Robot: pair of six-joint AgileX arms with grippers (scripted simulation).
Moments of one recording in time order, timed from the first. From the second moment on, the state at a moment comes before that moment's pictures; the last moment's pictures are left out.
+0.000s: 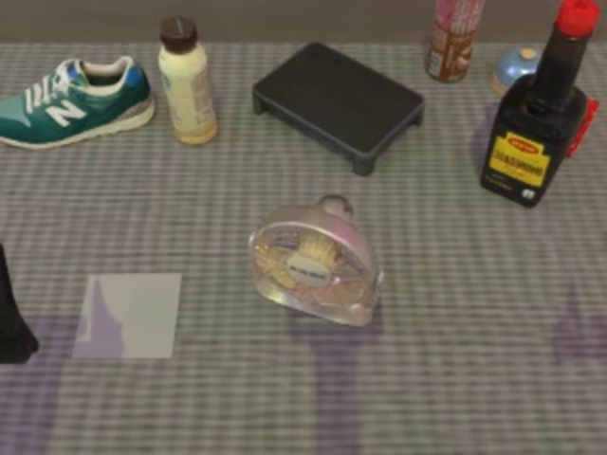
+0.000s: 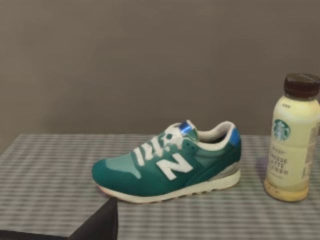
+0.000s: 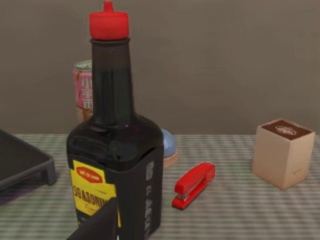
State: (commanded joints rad) left arm 0.00 0.00 0.00 0.00 0.00 0.00; right arm 0.00 0.00 0.00 0.00 0.00 0.00
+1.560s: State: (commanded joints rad) left arm -0.58 1.71 1.64 -1.27 0.04 0.95; right arm 0.00 0.00 0.00 0.00 0.00 0.00
